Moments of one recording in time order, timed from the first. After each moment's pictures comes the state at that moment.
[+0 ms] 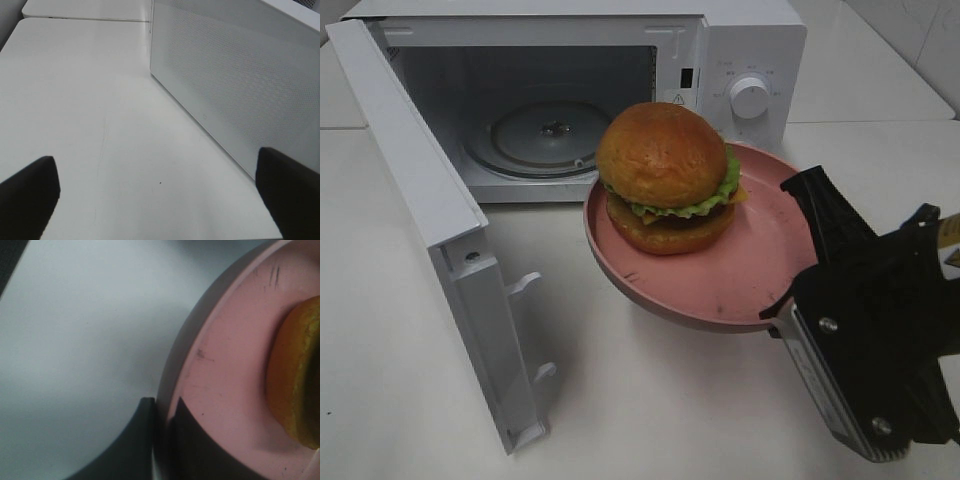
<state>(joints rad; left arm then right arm) 0.08 0.00 -0.50 -0.14 1.05 0.12 0.67 1.13 -0.52 0.05 0.31 -1.47</state>
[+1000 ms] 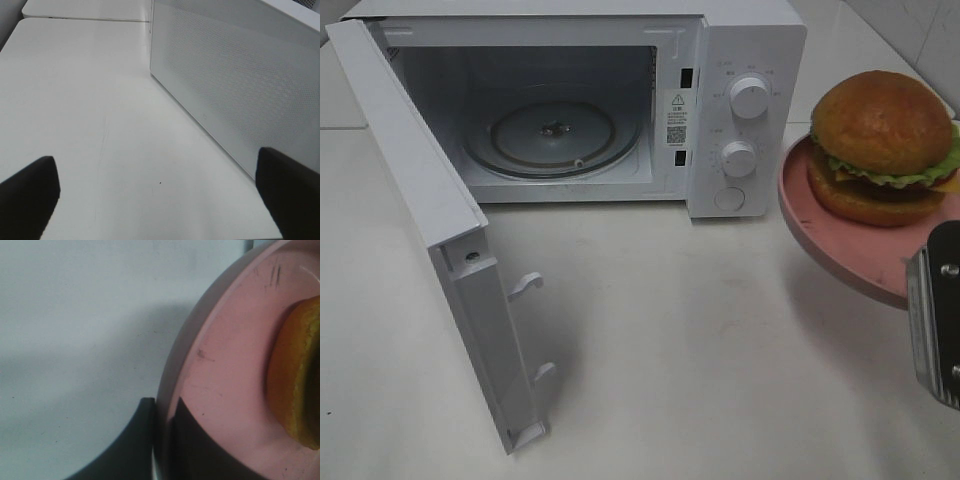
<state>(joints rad) 0.08 0.00 -0.50 -0.14 1.05 0.12 0.67 0.89 -0.44 -0.54 0.60 -0.51</state>
